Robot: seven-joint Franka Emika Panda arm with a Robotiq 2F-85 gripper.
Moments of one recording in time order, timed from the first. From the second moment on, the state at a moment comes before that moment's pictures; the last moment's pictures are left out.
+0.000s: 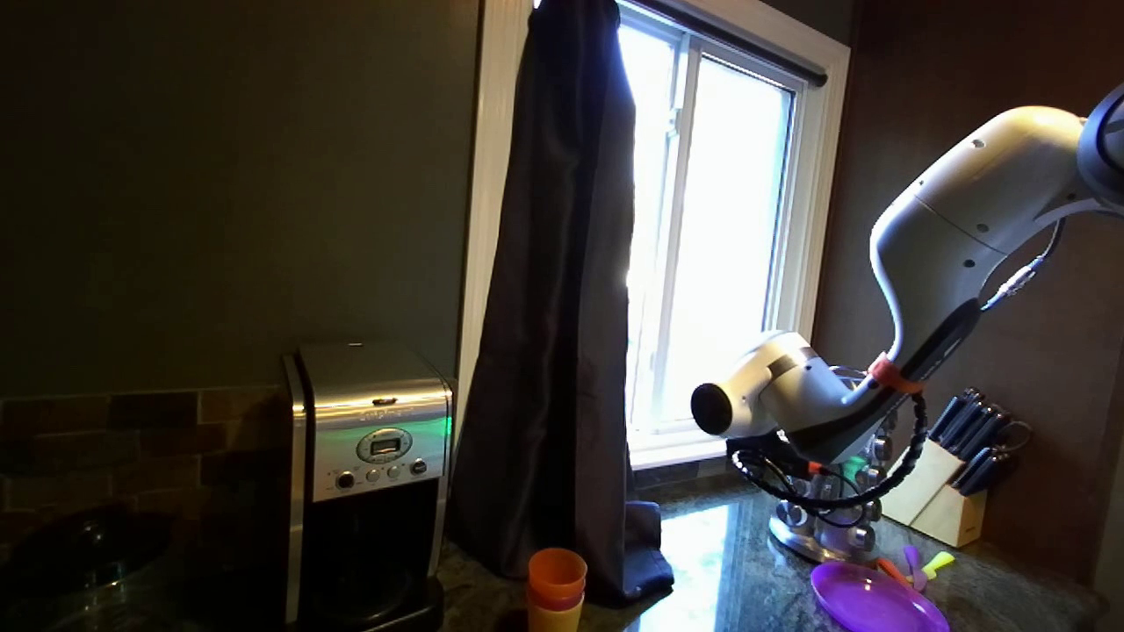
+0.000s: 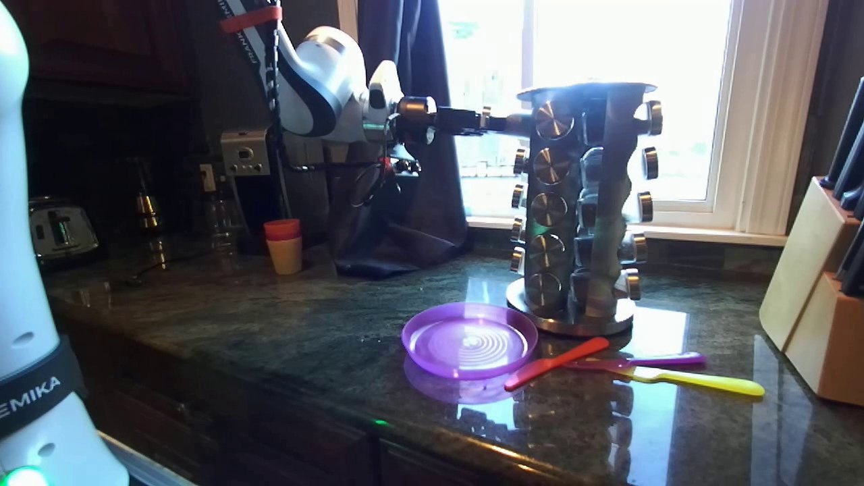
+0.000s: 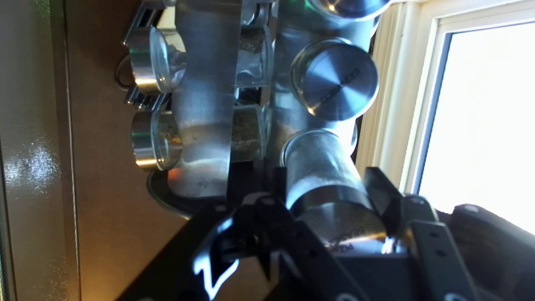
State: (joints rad) arm 0.00 0.06 0.02 -2.35 -1.66 1.78 2.35
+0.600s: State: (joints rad) arm 0.00 0.06 0.02 -2.35 -1.65 1.80 2.30
